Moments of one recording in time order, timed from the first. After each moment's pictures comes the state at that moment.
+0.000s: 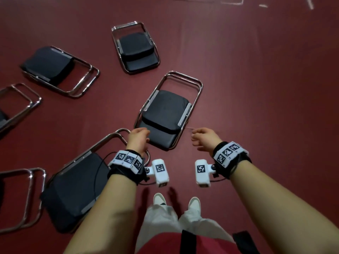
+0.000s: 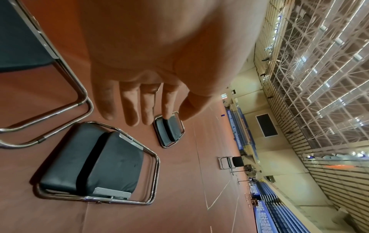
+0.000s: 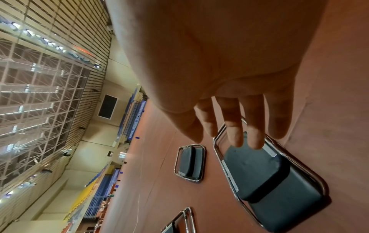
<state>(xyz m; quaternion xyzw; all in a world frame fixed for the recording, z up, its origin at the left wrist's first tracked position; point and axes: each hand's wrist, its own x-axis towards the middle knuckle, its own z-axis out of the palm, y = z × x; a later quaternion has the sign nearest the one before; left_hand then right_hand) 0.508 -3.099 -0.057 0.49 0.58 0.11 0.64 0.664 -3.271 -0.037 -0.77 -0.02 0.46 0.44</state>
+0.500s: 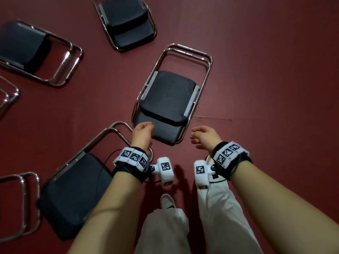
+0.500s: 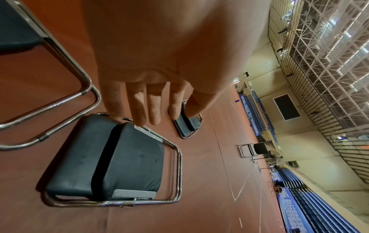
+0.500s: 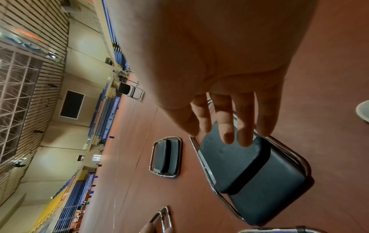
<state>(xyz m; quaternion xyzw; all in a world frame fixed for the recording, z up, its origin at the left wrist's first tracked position) 0.599 -3.004 -0.219 0.49 0.61 0.07 0.62 0.728 -3.168 -0.215 -0.76 0.05 0.48 0.44</state>
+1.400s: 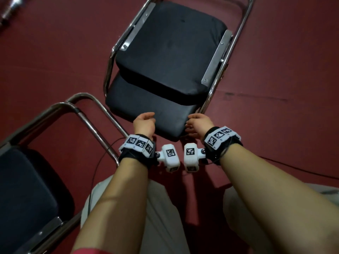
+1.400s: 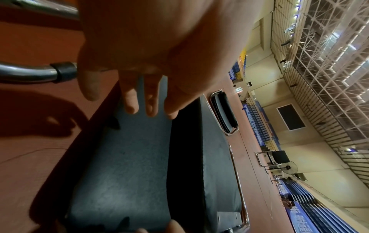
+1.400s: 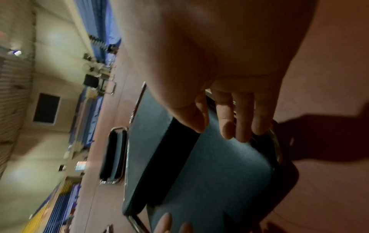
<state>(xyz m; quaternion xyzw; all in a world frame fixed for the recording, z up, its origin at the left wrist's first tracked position) 0.631 -2.970 -0.735 0.50 0.63 0.12 0.58 0.751 -3.094 -0.726 -0.74 0.09 0.50 0.44</state>
